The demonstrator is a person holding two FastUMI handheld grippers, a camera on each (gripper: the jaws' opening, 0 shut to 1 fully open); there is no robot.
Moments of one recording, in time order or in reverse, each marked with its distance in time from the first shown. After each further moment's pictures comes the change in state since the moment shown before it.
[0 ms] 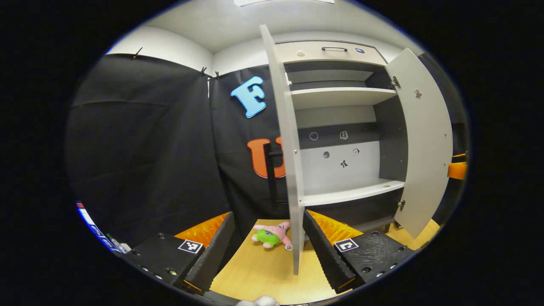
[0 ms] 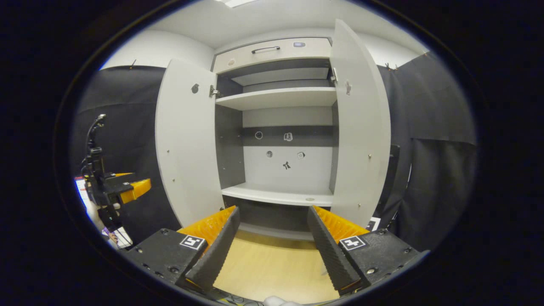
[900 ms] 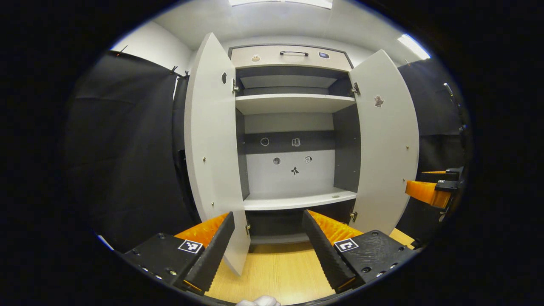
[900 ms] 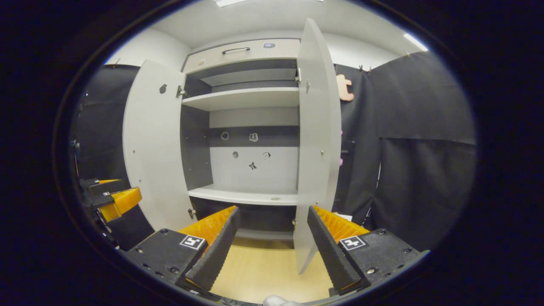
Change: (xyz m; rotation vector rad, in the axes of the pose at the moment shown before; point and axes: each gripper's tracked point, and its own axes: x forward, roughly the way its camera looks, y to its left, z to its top) left arm -0.008 -0.128 0.022 -0.073 -0.023 -0.215; right arm -0.009 -0.061 -0.002 0.023 -0.021 -0.219
